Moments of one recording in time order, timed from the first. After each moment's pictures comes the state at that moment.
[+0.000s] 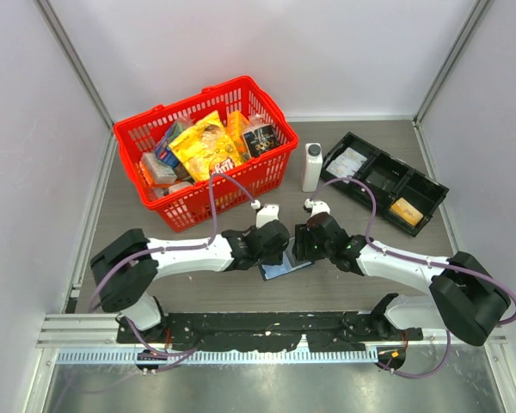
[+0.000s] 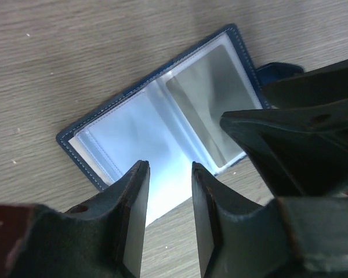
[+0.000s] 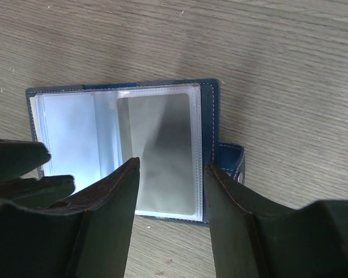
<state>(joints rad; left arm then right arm) -1.10 1.59 0.94 -0.25 -0.34 -0.86 0.74 1.26 0.51 -0.07 0.10 0.51</state>
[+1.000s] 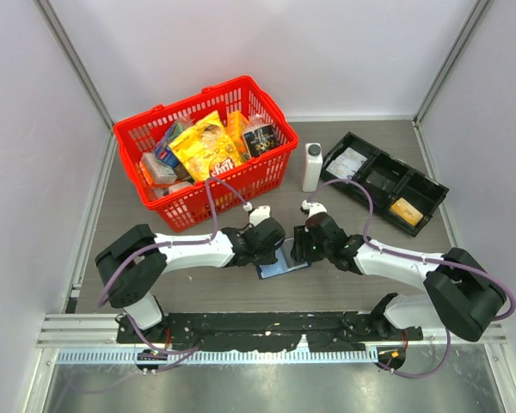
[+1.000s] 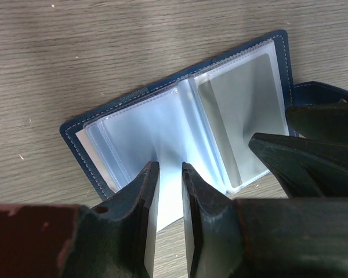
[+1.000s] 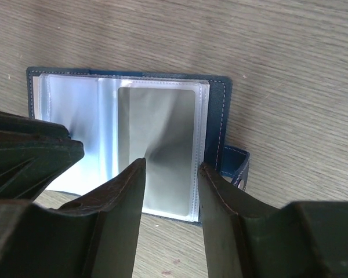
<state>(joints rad) -1.04 1.66 0.92 -0.26 -0.26 -0.95 0.74 1.29 0.51 -0.05 0.04 0.51</state>
